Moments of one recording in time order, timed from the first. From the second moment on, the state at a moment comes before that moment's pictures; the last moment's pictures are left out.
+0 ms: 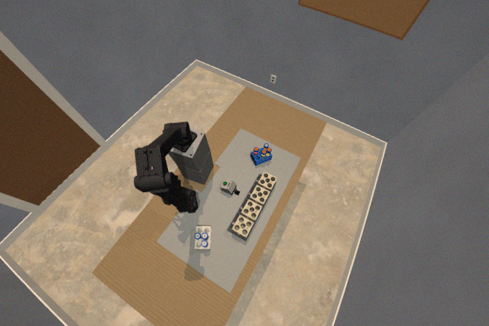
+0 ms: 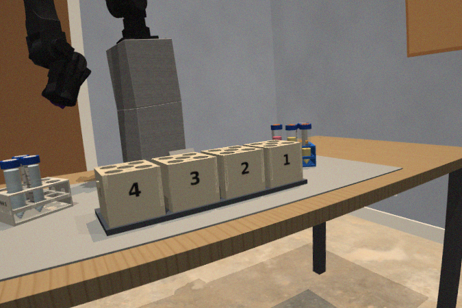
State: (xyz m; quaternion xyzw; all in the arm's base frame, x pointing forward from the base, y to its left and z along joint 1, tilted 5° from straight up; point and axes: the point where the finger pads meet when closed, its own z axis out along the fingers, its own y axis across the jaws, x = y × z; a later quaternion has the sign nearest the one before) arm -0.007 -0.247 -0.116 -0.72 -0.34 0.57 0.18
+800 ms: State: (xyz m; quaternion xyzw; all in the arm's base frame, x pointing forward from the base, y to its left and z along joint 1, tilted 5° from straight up) arm 0.014 -0.239 -0.108 -0.73 -0.38 0.54 0.19
